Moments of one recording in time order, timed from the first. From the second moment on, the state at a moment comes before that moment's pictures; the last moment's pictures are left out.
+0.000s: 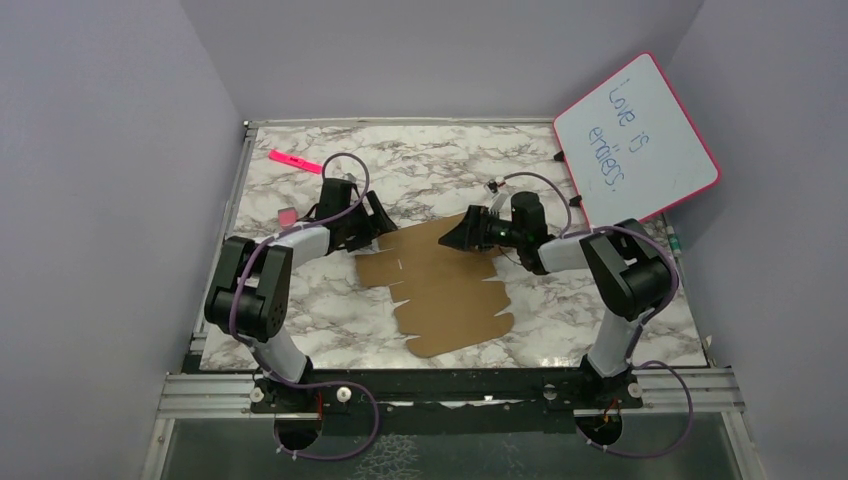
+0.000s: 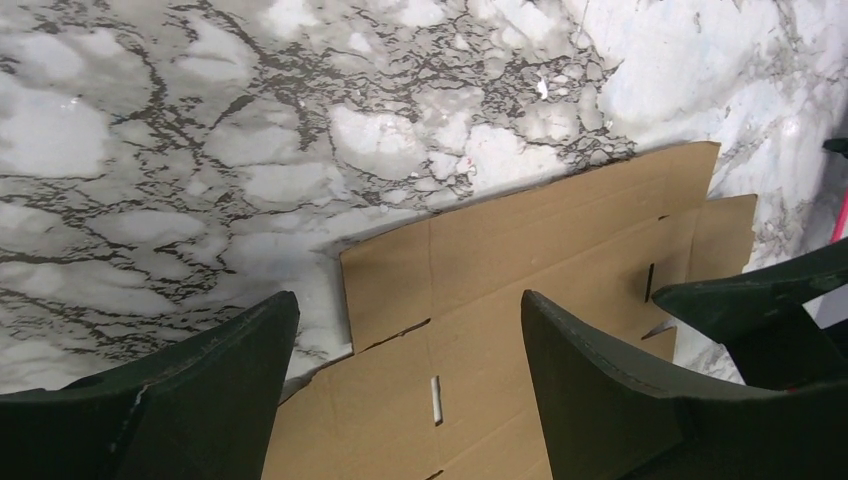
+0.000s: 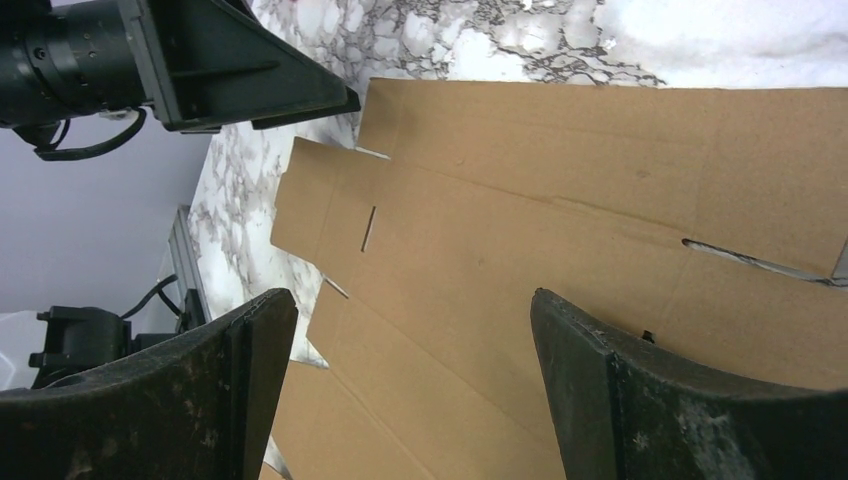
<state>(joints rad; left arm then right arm) -0.24 1.67 0.86 0.00 0.25 -0.67 0.42 1.82 0.75 0.69 -0.66 0.61</state>
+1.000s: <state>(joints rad) -0.25 1.65 0.87 0.07 0.37 -0.73 0.43 1.86 0.72 0.72 -0.63 0.62</state>
